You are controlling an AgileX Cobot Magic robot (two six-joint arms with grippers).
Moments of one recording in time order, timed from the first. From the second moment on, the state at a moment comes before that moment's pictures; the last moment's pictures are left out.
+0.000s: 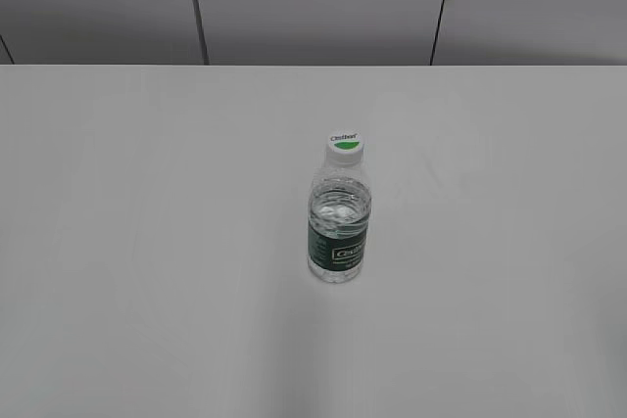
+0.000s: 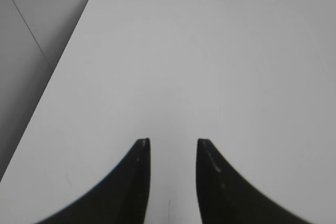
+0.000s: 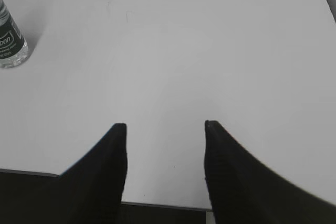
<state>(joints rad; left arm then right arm) -0.04 -0.01 -0.52 0.09 1.06 0.03 -0.01 -0.01 -0.47 0.08 1.09 -0.21</state>
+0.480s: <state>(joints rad) -0.04 -0.01 -0.52 0.09 1.06 0.03 -0.01 -0.01 -0.47 0.08 1.09 -0.21</state>
